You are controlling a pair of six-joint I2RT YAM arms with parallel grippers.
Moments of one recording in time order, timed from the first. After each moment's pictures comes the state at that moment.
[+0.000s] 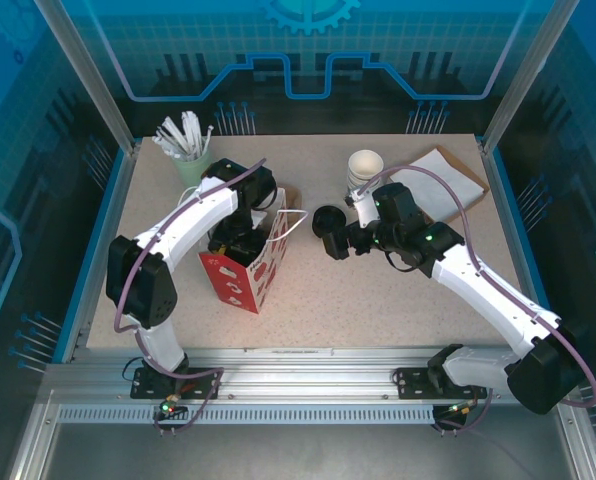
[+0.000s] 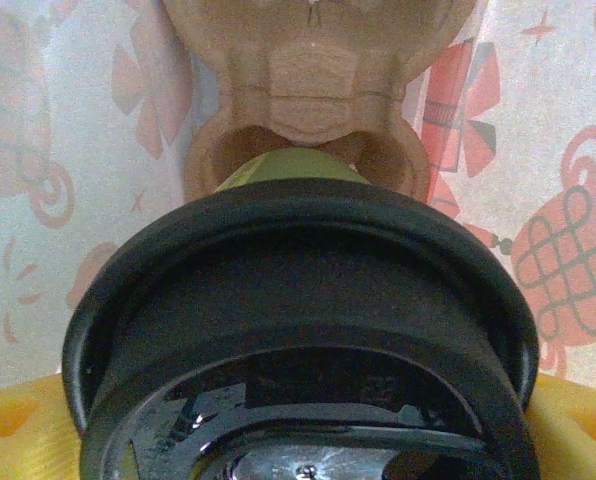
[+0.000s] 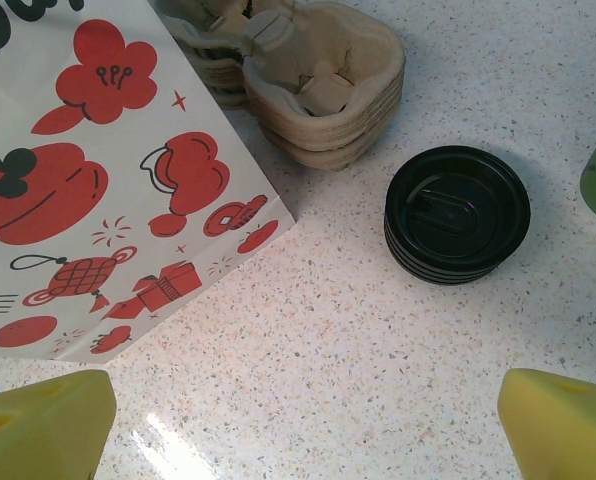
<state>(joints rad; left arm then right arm) -0.47 1.79 1.64 -1.57 0.03 -0.24 0.55 1.22 1.05 -0.56 -0.18 0.14</state>
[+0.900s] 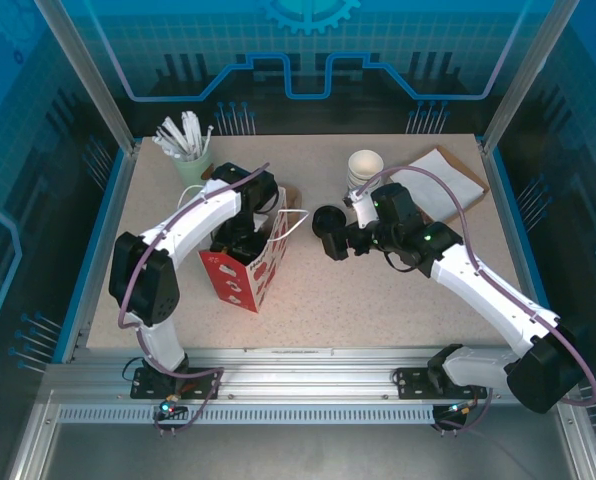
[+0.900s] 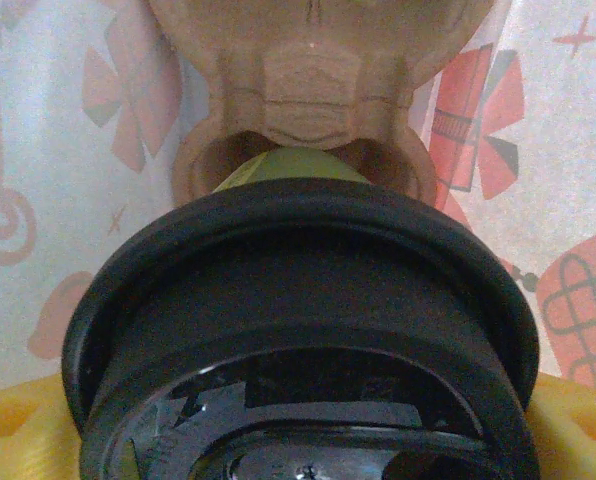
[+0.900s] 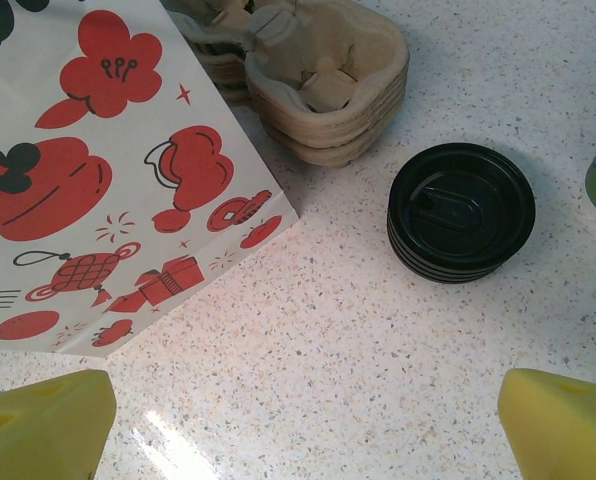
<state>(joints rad) -0.47 1.81 1.60 -1.52 0.02 -0.24 0.56 1.22 1.05 -0.56 -0.18 0.14</state>
